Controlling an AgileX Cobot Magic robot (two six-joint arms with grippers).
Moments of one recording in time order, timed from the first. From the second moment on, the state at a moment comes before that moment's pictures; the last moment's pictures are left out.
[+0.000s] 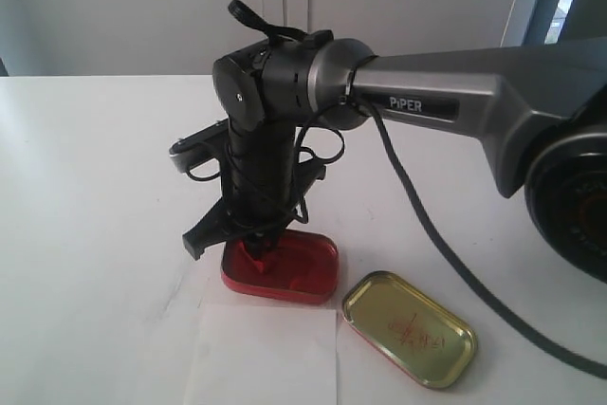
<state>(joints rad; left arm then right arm) -0.05 0.00 0.02 -0.15 0.49 0.18 0.78 2.16 -1.74 0.01 1.07 0.03</state>
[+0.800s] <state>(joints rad) -0.05 0.00 0.02 -0.15 0.49 0.18 0.75 2.16 -1.74 0.00 1.07 0.03</state>
